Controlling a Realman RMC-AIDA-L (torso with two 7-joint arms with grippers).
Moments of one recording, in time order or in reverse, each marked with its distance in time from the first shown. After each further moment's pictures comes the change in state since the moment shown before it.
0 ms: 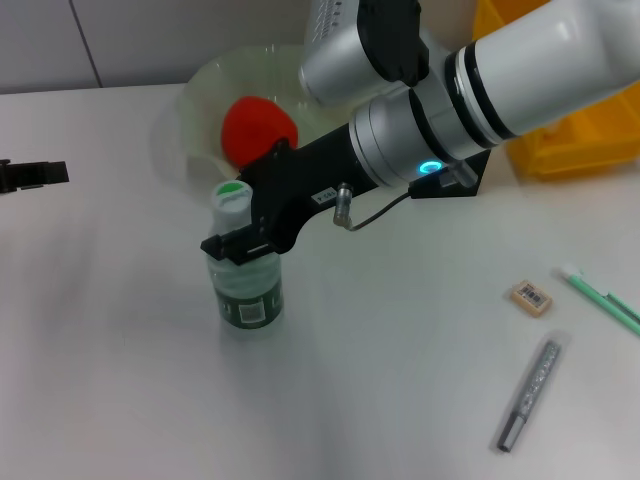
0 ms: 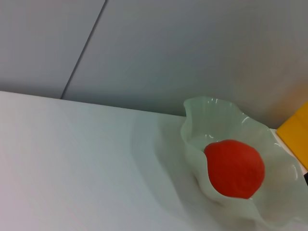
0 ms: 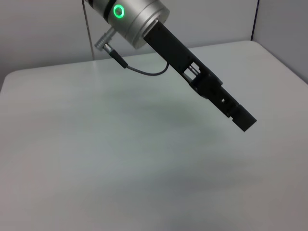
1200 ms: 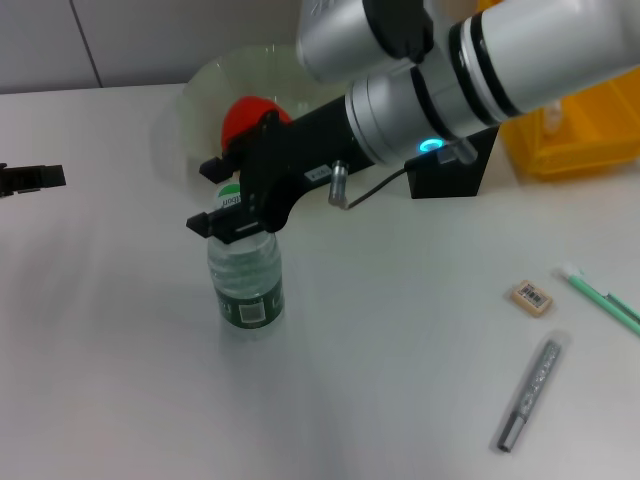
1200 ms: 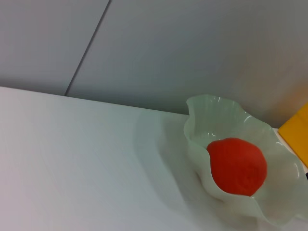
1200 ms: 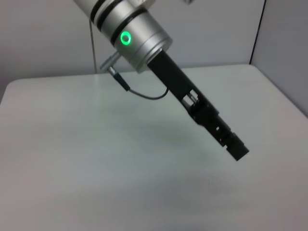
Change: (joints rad) left arm 0.009 0.001 0.001 0.001 -0.003 0.002 0.000; right arm -0.011 0.000 0.014 -0.103 -0.008 -0.018 0.004
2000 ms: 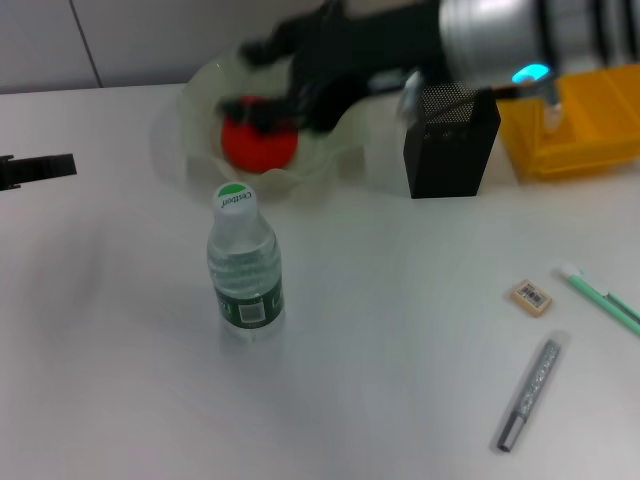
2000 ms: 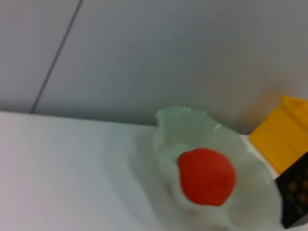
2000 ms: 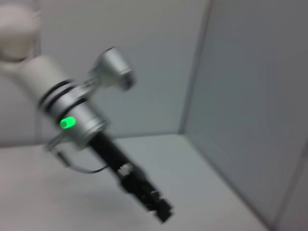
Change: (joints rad) left arm 0.001 -0.003 -0.001 0.000 -0.045 0.029 0.049; right arm -0.185 0.004 0.157 -0.314 0.045 -0.018 0.024
